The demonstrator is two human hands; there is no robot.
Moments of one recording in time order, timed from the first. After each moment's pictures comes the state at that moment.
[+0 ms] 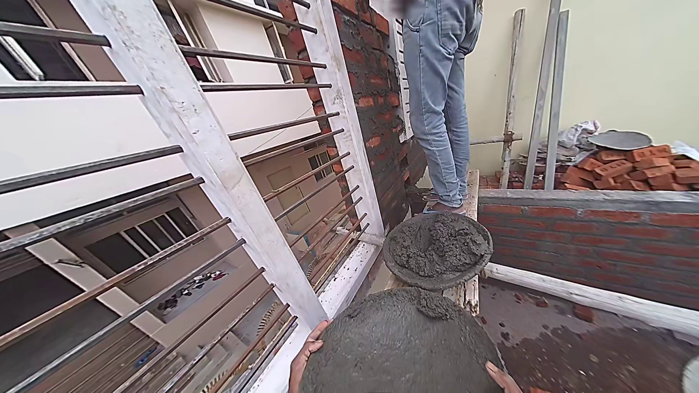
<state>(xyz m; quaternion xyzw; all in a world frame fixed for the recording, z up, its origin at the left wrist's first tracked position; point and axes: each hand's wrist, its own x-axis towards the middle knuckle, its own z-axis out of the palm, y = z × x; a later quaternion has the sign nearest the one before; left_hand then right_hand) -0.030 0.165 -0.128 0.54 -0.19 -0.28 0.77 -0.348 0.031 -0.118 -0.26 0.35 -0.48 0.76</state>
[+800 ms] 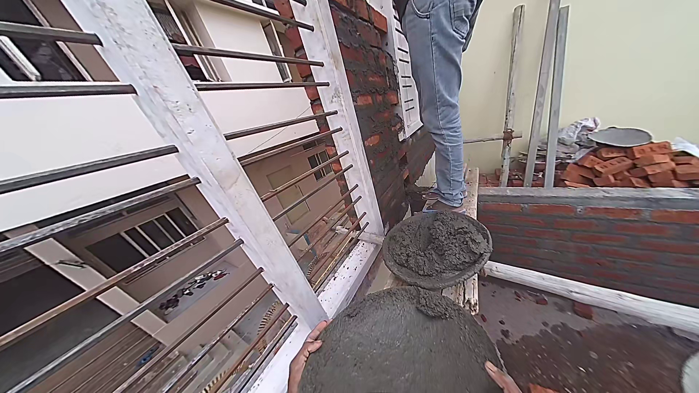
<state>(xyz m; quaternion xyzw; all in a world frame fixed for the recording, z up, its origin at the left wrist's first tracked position) -0.031 0.167 -0.127 0.55 -0.19 -0.28 0.76 -0.347 0.032 -0.119 -0.25 0.33 -0.49 0.77</state>
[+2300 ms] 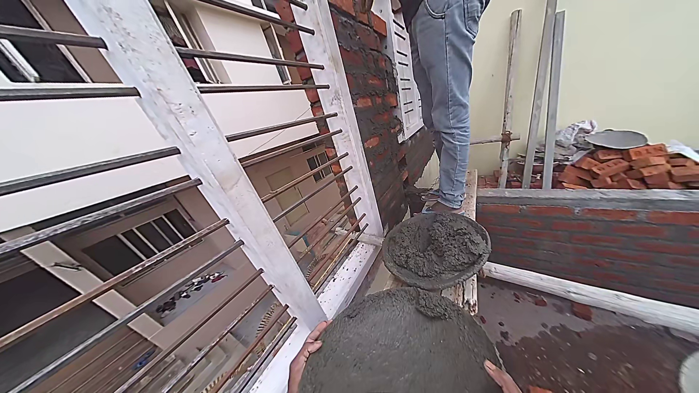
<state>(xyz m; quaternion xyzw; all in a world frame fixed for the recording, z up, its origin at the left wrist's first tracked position) -0.029 0.164 -0.128 0.55 -0.20 -0.27 0.76 -0.348 0.031 -0.117 -0.27 0.35 -0.48 0.76</state>
